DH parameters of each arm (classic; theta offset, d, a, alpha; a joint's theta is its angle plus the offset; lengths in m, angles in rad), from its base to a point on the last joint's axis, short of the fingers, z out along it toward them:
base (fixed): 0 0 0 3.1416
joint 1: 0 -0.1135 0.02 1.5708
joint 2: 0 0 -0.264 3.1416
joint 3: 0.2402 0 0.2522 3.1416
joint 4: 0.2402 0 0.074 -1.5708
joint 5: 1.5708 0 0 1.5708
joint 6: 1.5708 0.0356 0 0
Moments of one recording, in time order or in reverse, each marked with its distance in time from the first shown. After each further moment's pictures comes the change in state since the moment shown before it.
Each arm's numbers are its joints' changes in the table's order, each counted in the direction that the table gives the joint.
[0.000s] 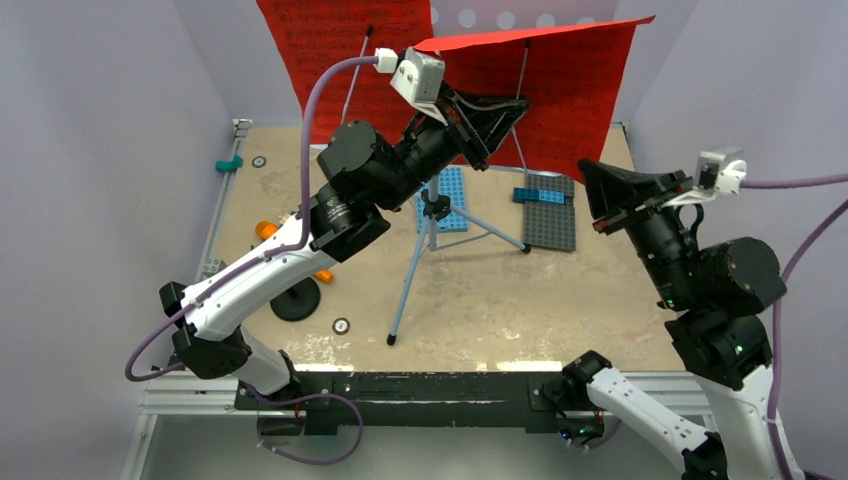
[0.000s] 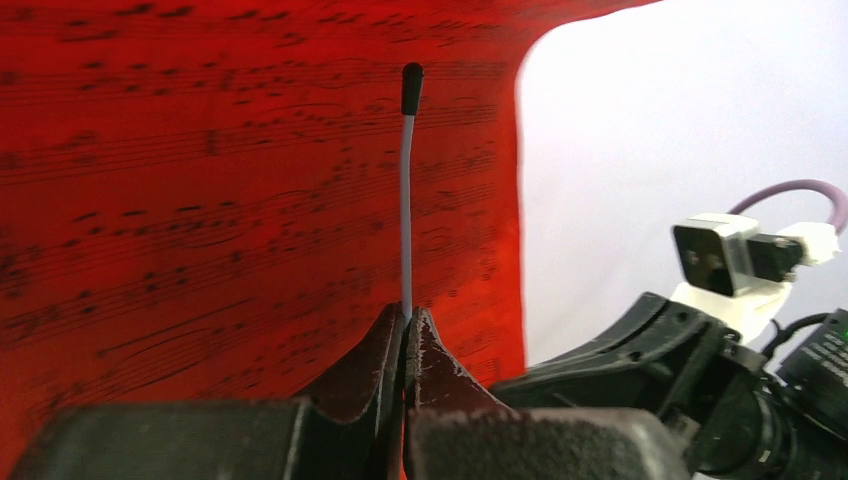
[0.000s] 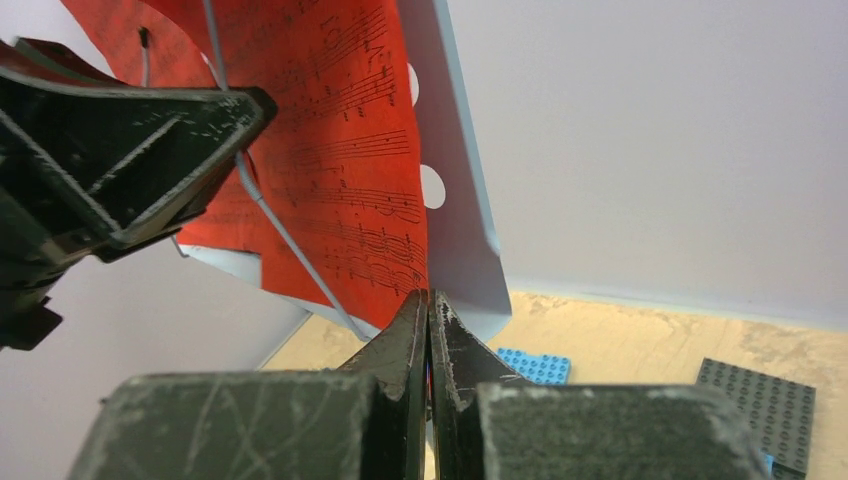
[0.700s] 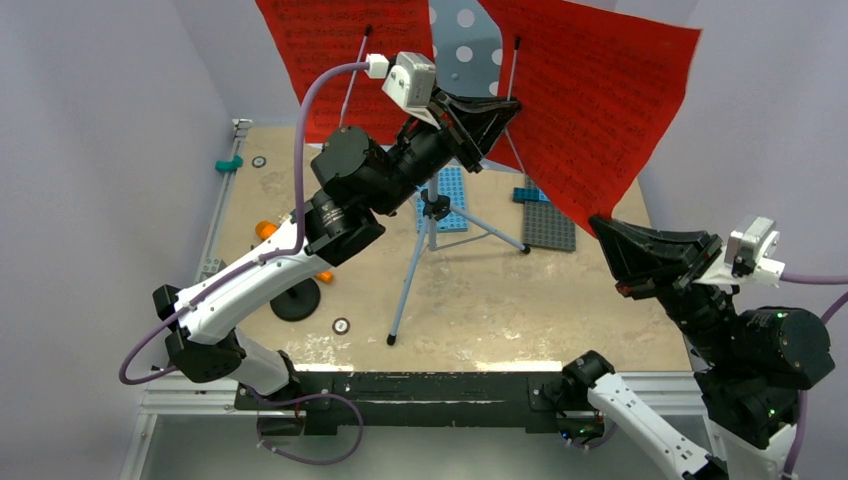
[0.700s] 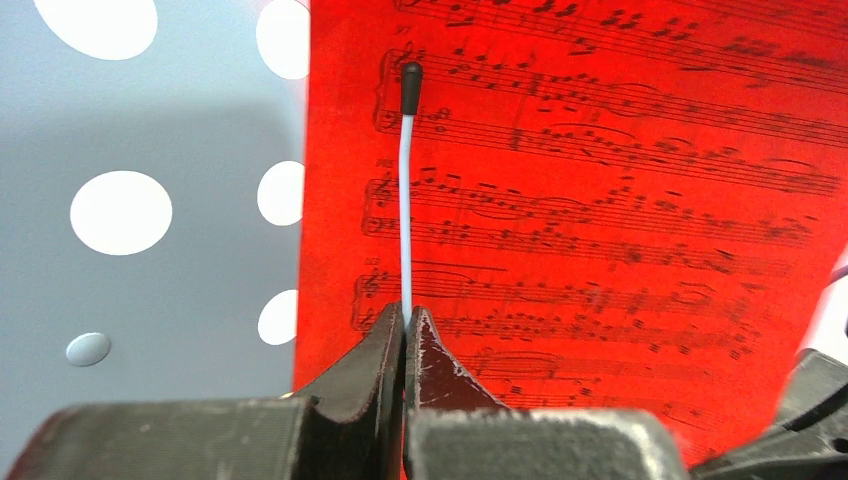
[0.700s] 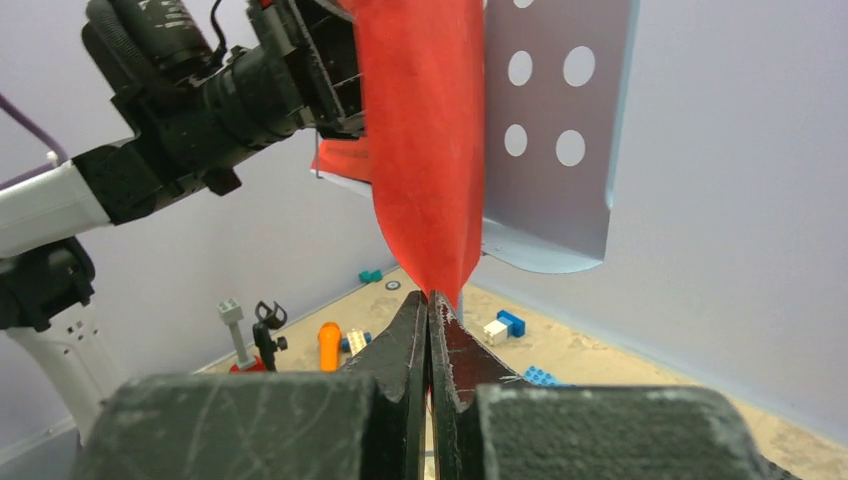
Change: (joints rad) left arm 0.001 -0.037 -0.054 -0.023 -0.035 0.013; right arm 0.011 -0.249 -0.059 0.061 -0.294 -0.104
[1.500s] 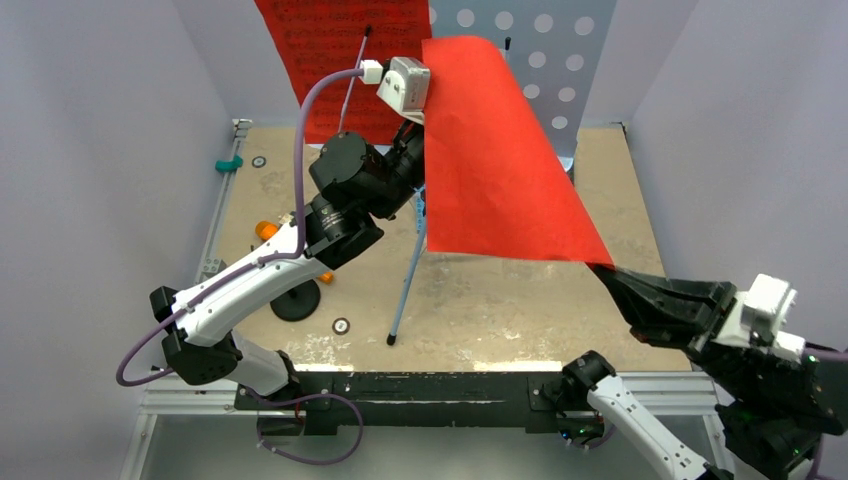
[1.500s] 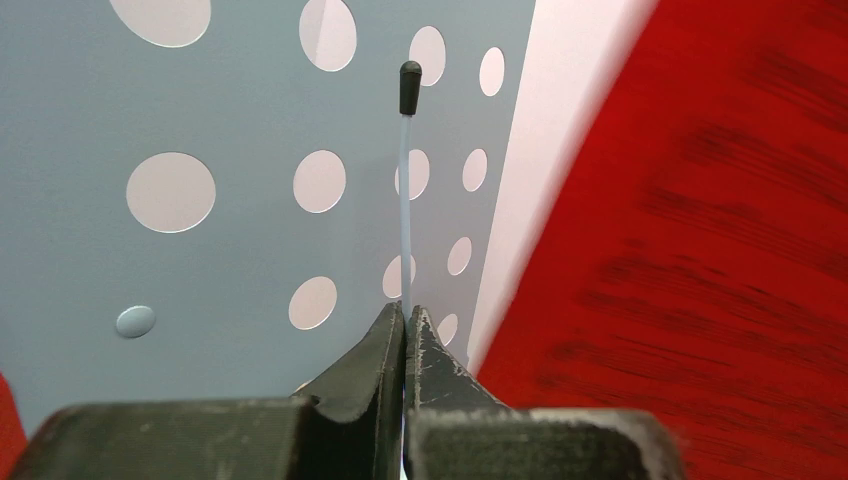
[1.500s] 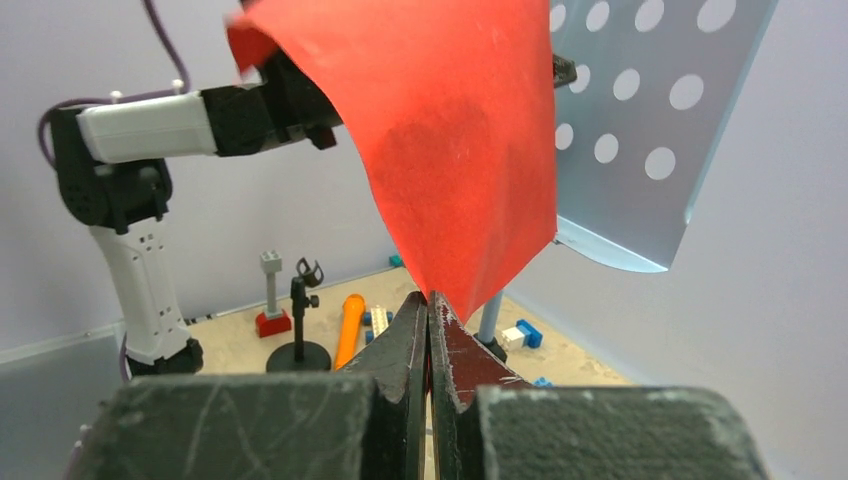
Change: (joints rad) left arm 0.000 -0.020 -0.044 -0.032 -0.046 0.016; right arm 0.002 -0.098 0.020 0.088 -0.200 -0.100
